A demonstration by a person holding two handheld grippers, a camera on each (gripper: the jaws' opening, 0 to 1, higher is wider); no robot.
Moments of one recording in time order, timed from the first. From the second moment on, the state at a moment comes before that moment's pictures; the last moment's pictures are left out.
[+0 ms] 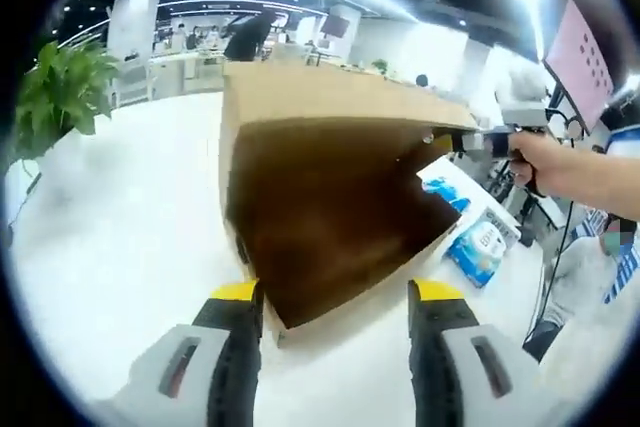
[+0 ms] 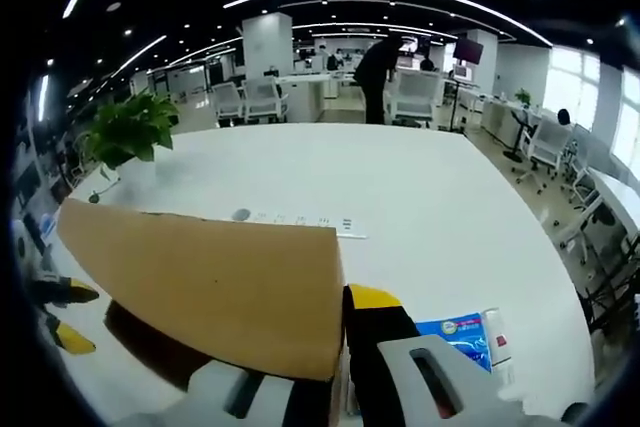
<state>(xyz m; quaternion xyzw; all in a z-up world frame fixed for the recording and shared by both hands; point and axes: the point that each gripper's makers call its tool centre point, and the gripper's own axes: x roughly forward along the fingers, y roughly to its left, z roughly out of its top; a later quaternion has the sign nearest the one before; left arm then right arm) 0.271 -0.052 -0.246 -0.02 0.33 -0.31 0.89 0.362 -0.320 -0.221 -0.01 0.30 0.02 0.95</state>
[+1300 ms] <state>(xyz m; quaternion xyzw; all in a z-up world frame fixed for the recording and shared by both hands) 0.308 0.000 -0.189 0.06 0.18 -0.23 0.95 0.351 -0.324 -0.224 -0.02 0.28 0.00 0.96</state>
